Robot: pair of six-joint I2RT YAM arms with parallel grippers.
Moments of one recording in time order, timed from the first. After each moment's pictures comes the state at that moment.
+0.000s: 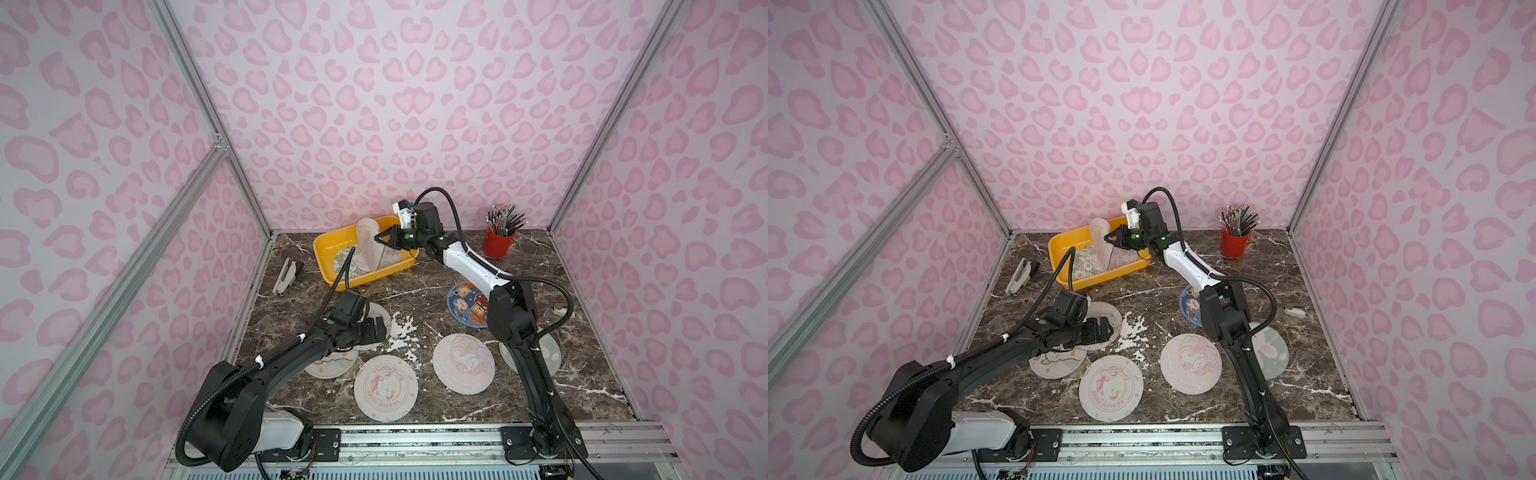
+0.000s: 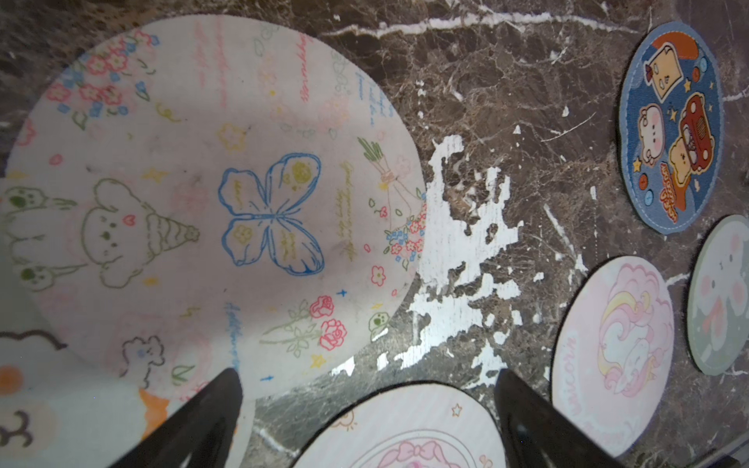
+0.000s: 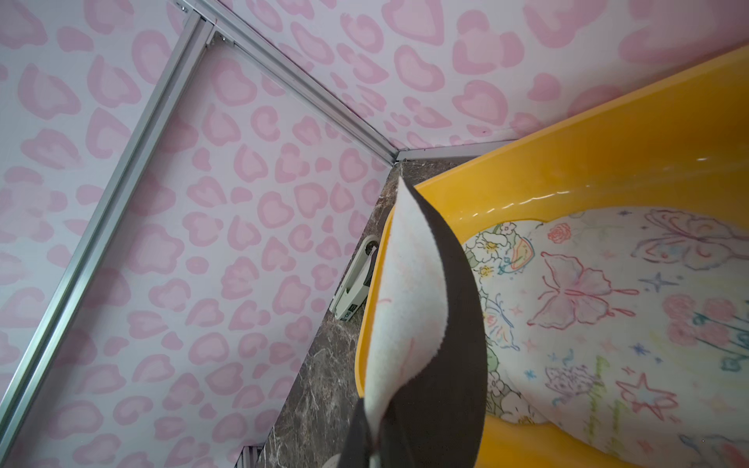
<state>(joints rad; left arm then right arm) -0.51 1.34 0.74 -0.43 0.11 -0.60 0.53 2.47 2.28 -0.21 -0.65 0.70</state>
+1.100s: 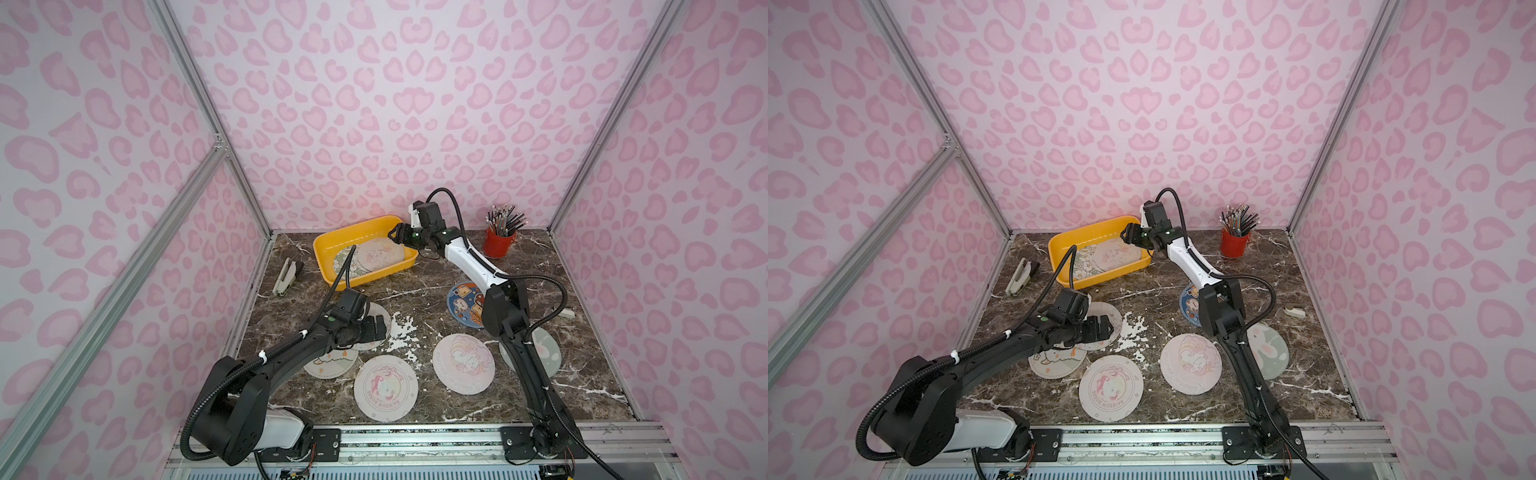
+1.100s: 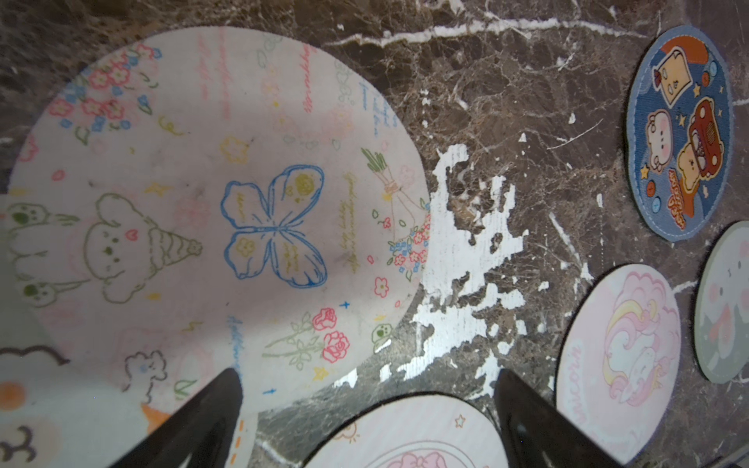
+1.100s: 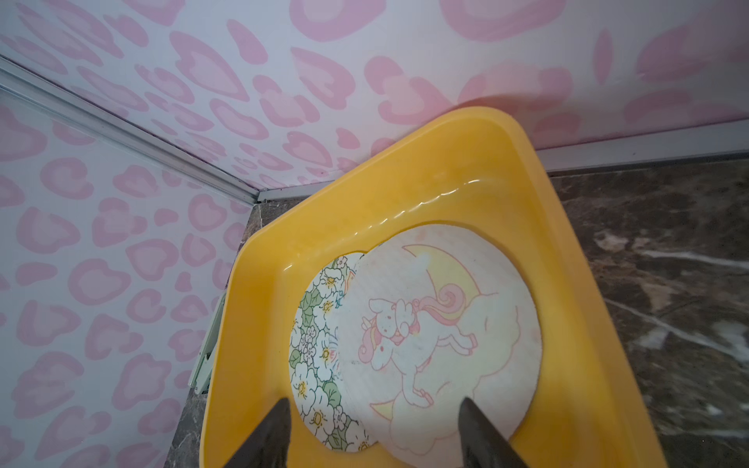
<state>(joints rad) -0.50 1.37 0.76 -0.43 0.11 -0.59 0.47 2.55 2.43 -0.49 -0.32 0.61</state>
